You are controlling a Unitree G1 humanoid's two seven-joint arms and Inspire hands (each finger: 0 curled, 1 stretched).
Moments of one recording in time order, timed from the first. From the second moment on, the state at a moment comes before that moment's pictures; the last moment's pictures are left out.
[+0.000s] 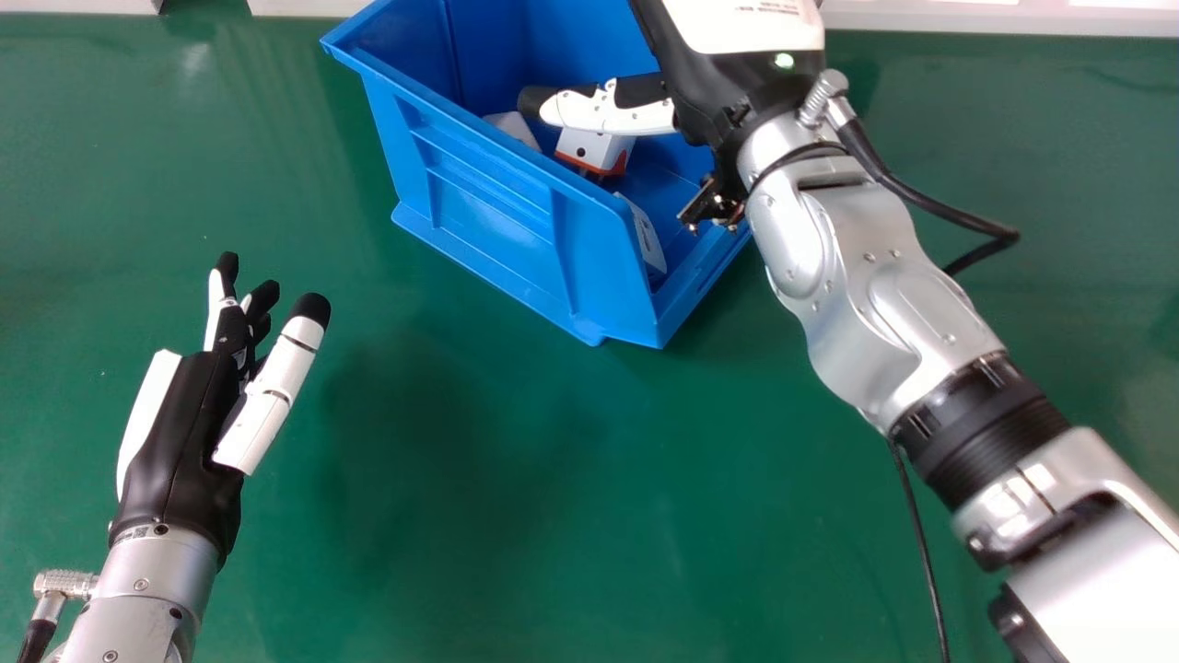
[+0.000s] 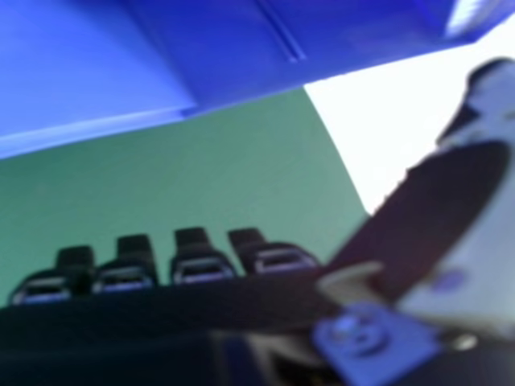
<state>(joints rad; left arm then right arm) 0.17 0.25 0.21 -0.14 -0.01 0.10 -0.14 -0.87 -0.21 0.47 0.56 -0.81 0.15 -0.17</state>
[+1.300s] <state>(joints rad) 0.15 0.26 0.22 -0.04 -0.01 -0.01 -0.15 0.37 -0.24 0.07 -0.26 -0.36 -0.20 -0.37</state>
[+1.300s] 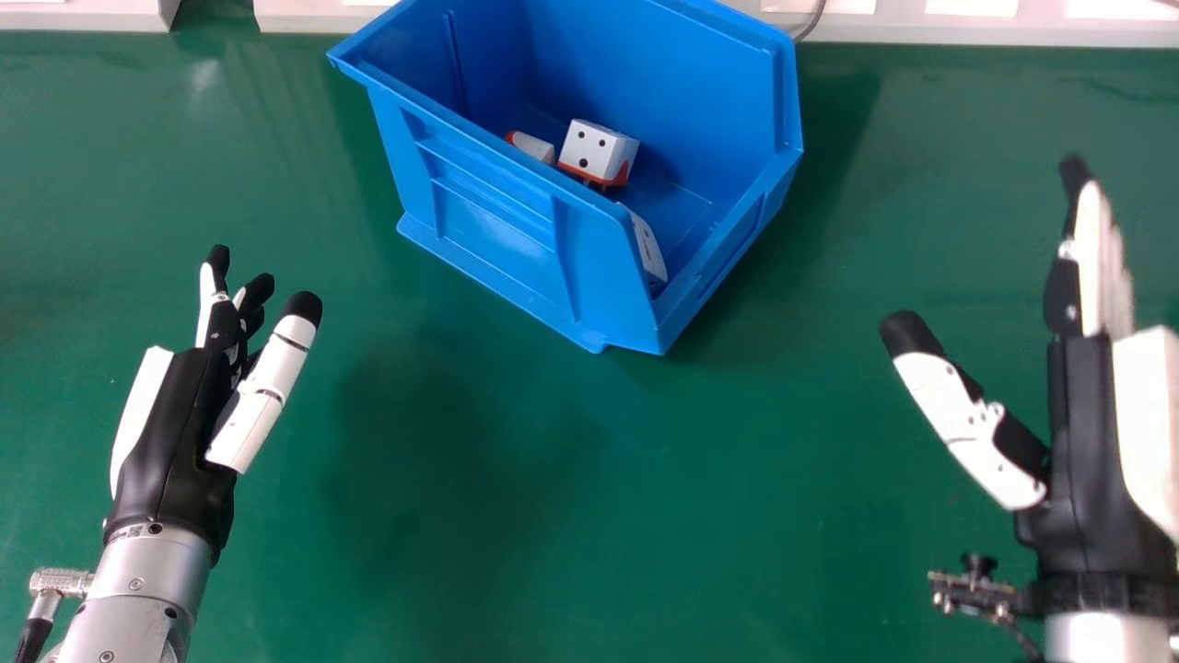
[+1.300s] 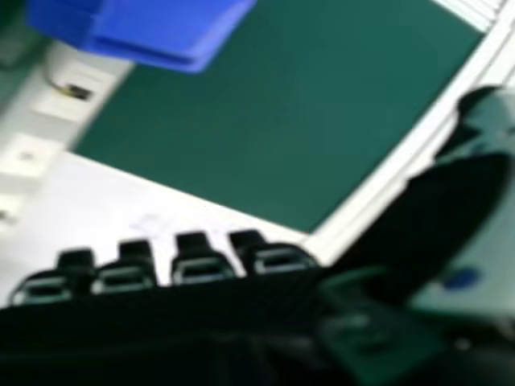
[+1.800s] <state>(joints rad) 0.15 0.25 0.22 -0.04 -0.01 -0.02 -0.15 0.40 -0.24 -0.08 -0.41 0.14 0.03 0.11</state>
